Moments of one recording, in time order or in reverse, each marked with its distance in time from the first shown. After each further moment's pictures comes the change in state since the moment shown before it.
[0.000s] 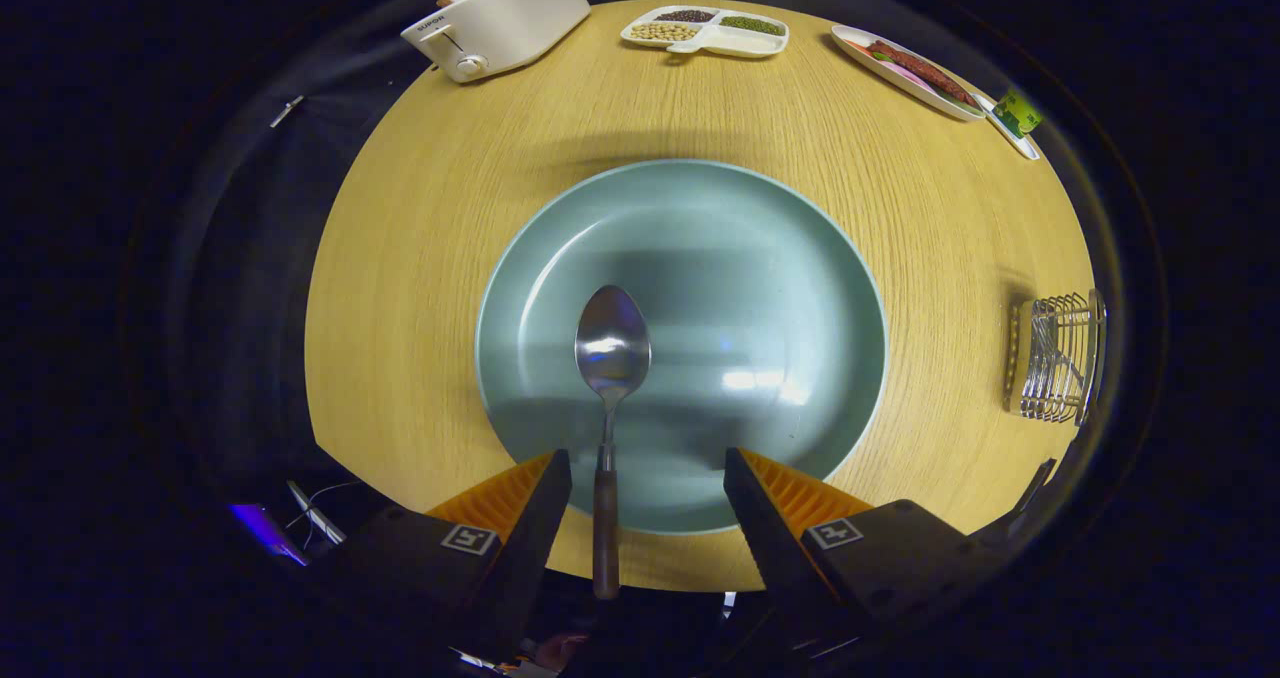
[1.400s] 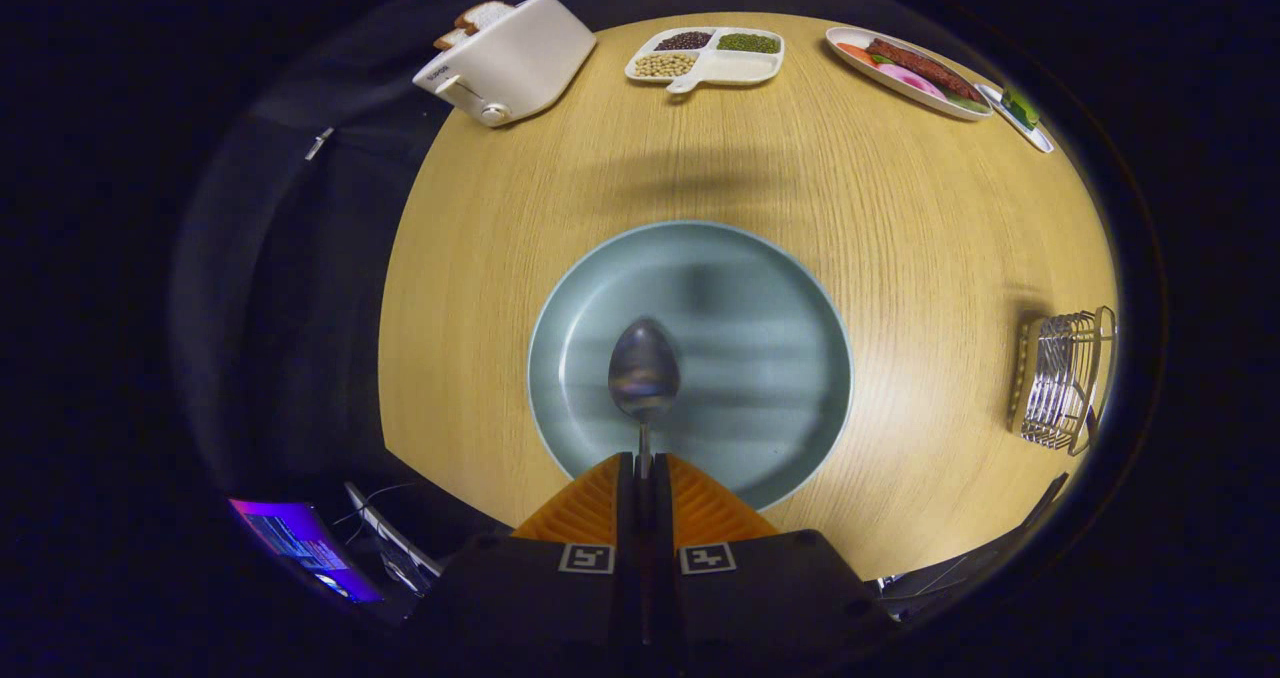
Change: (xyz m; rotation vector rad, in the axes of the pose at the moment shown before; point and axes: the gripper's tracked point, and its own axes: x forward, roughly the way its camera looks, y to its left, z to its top) arm -0.057 -0.007 0.029 0.056 -0.028 0.224
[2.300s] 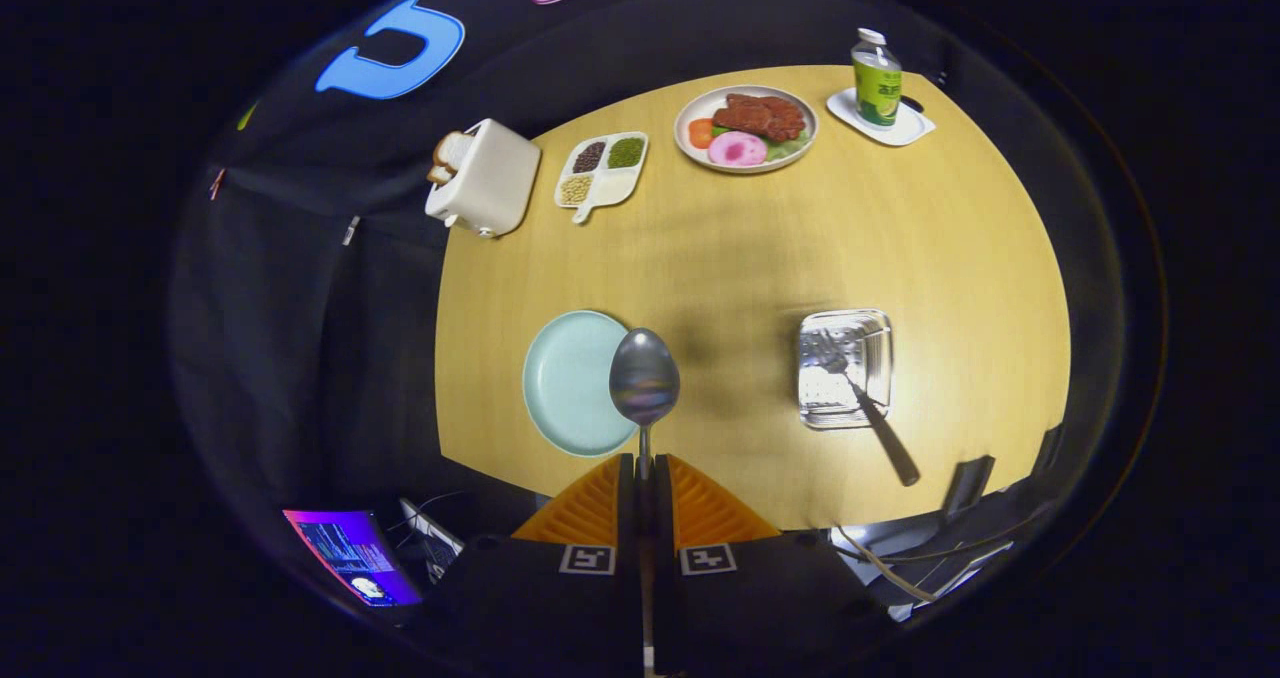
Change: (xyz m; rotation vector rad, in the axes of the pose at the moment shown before) arm -0.211 -0.141 0.017 0.110 -0.094 0.035
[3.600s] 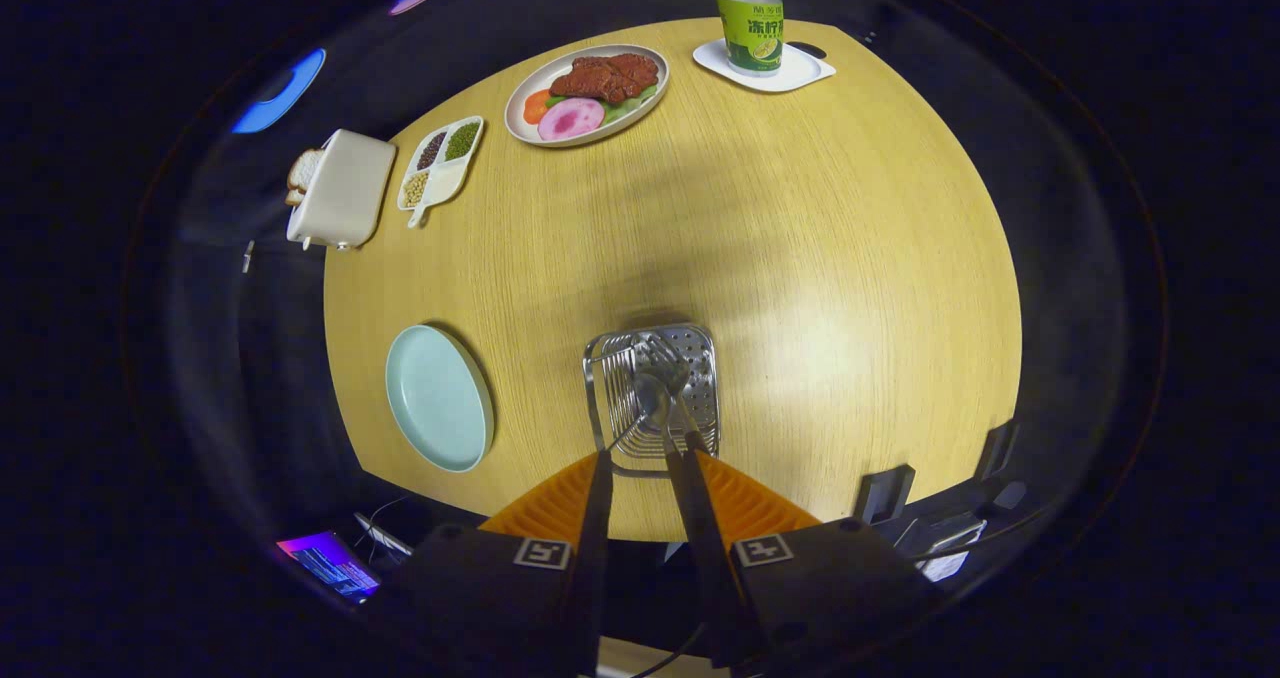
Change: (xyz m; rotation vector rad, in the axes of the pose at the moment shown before) arm 0.035 -0.120 0.023 0.072 0.084 -0.197
